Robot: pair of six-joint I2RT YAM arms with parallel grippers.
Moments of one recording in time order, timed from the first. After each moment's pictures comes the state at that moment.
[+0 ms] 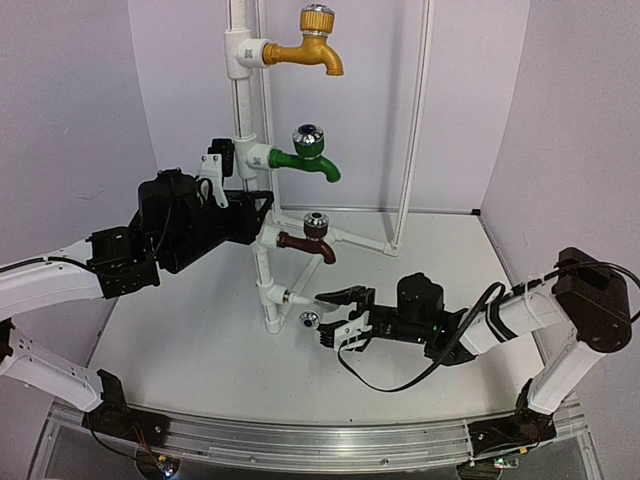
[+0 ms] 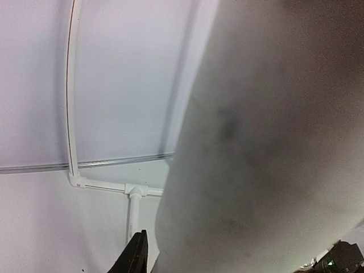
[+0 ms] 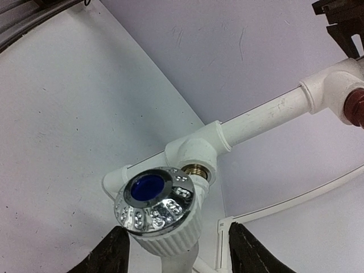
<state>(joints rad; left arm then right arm) -1.04 1.20 1.07 0.00 -0.44 -0.35 0.99 1.65 0.63 0.84 -0.22 -1.09</state>
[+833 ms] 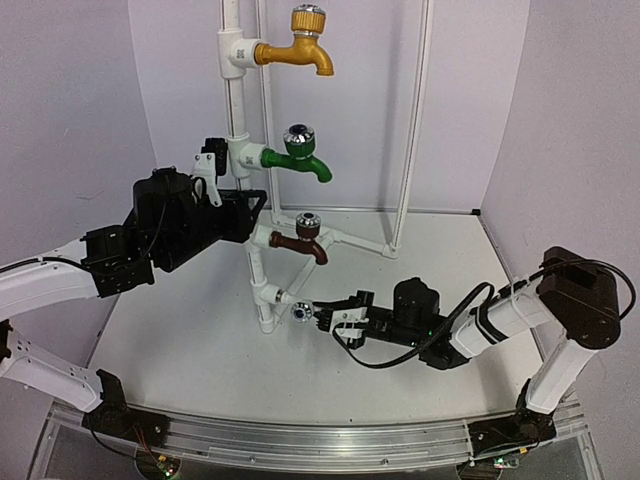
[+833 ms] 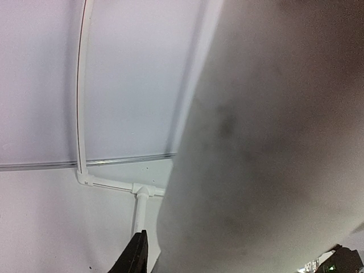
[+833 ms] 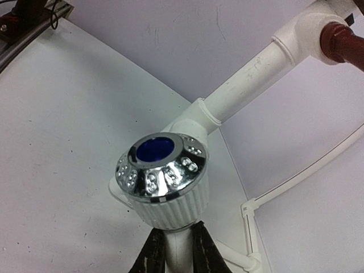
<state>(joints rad) -1.03 1.17 1.06 -0.04 -0.44 -0.36 1.01 1.72 0.64 0.95 -0.15 -0.83</state>
